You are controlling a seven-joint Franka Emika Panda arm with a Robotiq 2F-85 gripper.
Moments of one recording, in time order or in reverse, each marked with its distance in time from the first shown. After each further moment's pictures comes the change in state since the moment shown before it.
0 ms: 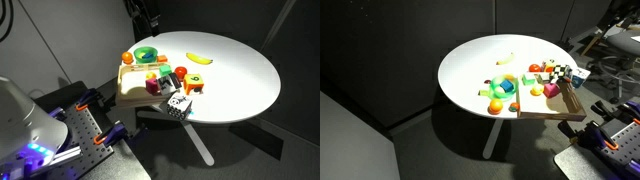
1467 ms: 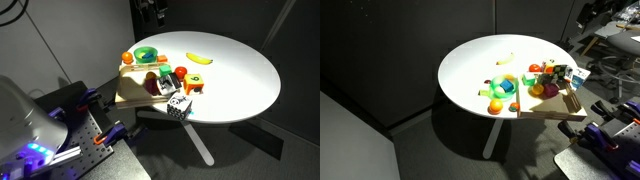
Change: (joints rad) arm 0.072 0.221 -0.002 0.229 0.080 -0.108 0.014
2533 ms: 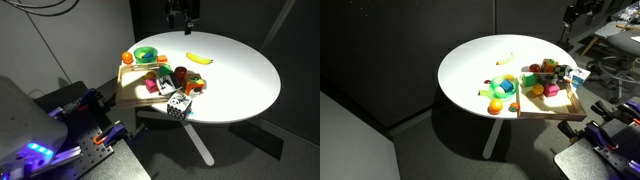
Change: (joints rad) arm 0.021 0.375 -0.110 0.347 0.019 -0.118 -0.084
